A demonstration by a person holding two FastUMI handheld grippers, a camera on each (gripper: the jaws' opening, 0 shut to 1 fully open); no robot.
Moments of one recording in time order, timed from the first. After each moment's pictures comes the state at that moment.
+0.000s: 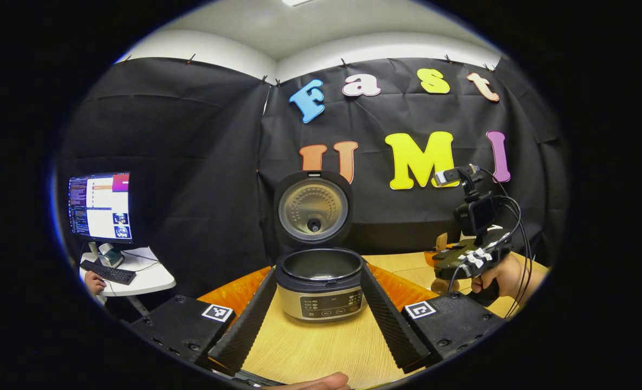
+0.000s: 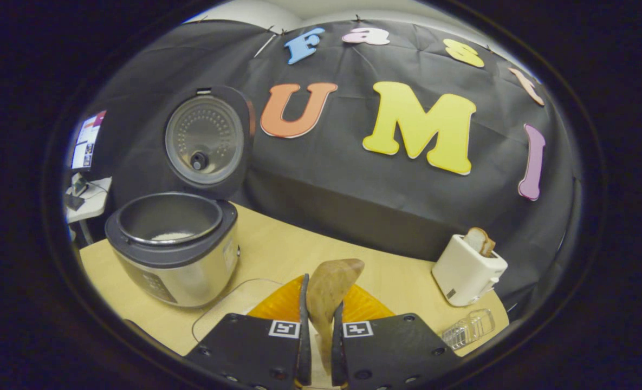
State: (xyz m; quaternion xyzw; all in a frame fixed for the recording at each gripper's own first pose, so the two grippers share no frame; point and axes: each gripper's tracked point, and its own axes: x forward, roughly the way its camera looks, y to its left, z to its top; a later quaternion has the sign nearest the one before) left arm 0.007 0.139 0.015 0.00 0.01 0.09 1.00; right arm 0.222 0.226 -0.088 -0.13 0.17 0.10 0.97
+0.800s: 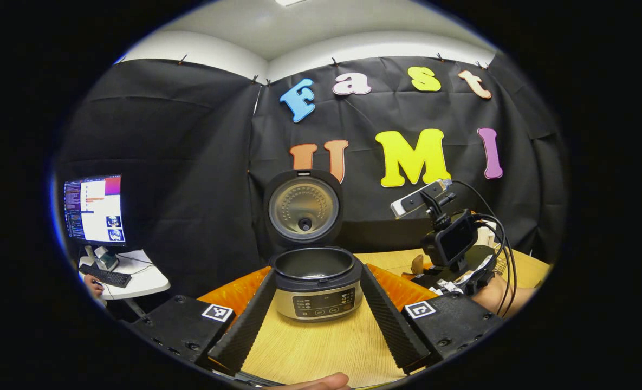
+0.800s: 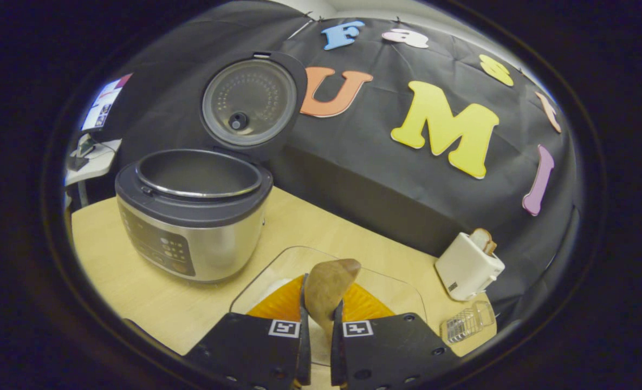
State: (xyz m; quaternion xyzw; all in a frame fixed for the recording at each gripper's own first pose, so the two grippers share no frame) left arm 0.006 0.137 0.014 0.00 0.00 0.07 1.00; right arm 0.180 0.272 -0.126 -0.17 0.20 0.11 0.96
